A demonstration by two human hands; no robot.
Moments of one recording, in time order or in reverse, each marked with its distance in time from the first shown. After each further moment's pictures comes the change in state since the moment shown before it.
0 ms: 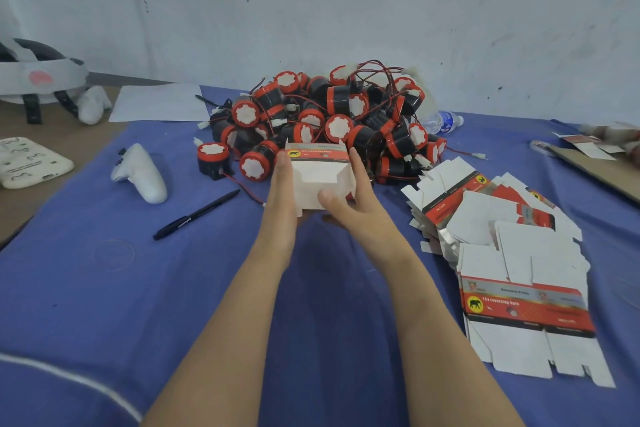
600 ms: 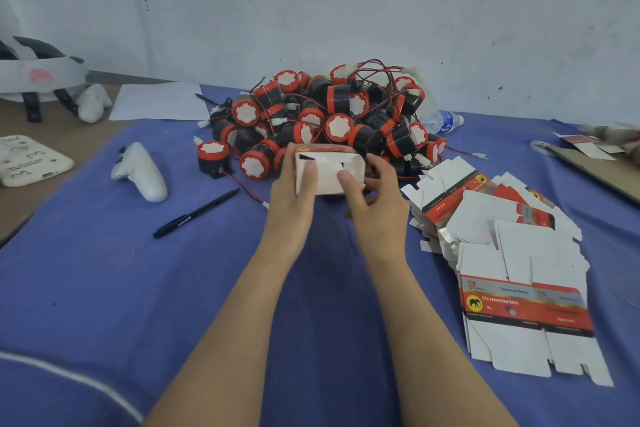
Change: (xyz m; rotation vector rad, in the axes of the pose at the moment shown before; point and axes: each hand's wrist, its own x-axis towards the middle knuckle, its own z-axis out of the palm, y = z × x) left_hand 0.007 -0.016 -0.007 0.438 -0.023 0.272; right_hand 0.003 0.007 0.004 -0.315 0.601 -0.077
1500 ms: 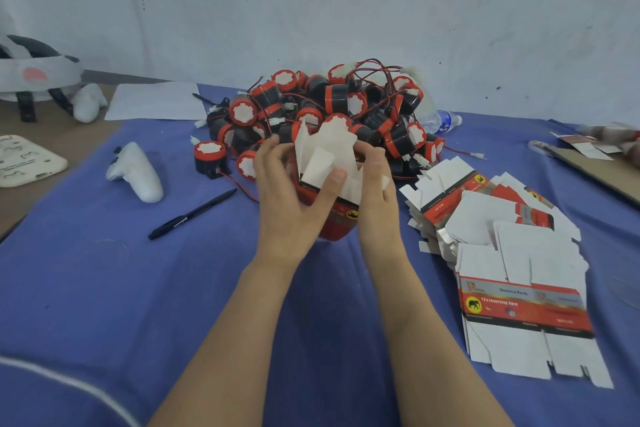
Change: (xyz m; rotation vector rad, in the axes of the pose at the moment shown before) left_hand -0.010 0.013 0.004 0.250 0.195 0.272; right_hand -0.003 -0.029 0.000 0.364 -0.152 0.018
